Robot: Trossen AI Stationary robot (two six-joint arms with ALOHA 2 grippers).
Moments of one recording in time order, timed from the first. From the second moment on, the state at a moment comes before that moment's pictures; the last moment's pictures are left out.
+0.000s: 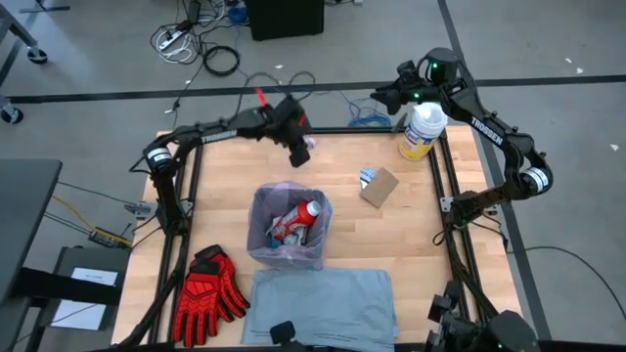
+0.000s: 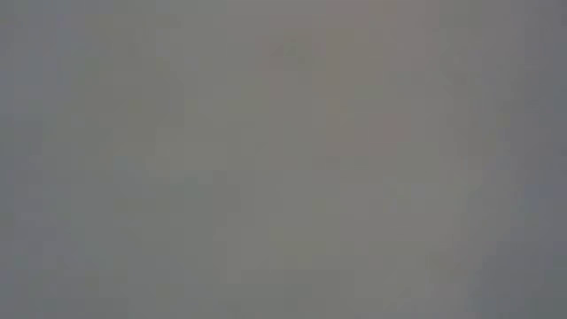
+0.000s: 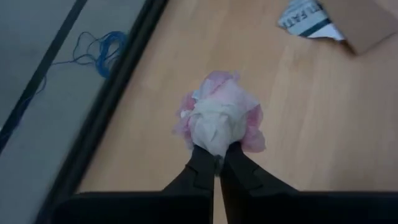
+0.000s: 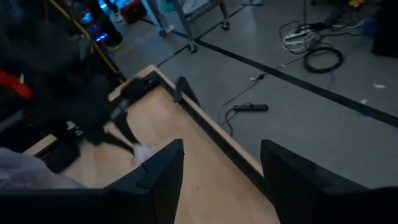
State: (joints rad) left arm 0.56 1.84 1.50 -0.59 0.09 0.19; right arm -1.10 1.36 1.15 -0.07 -0.64 0.18
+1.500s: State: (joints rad) left arm 0.10 1.42 1.31 -0.84 0.10 0.10; right arm -0.46 1.29 1.15 -0.51 -0.01 0.34
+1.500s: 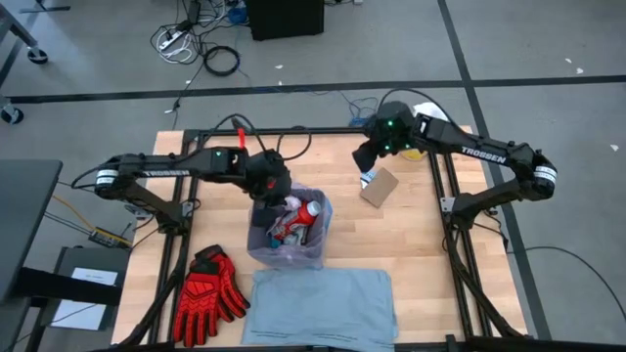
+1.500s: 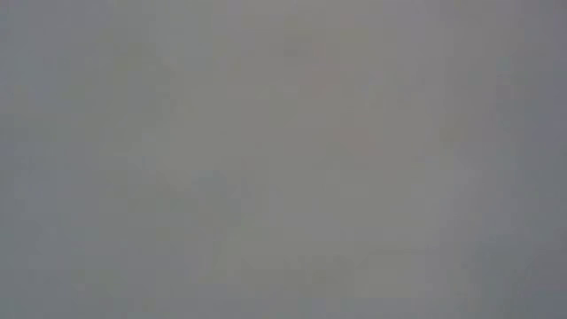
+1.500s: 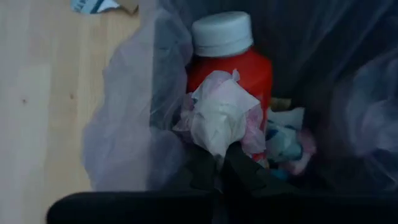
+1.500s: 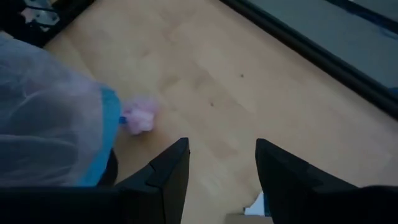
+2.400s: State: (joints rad) left arm 0.06 1.42 1.41 -0.95 0.21 -0.28; right arm -0.67 1.29 0.81 -0.44 -0.10 -0.11
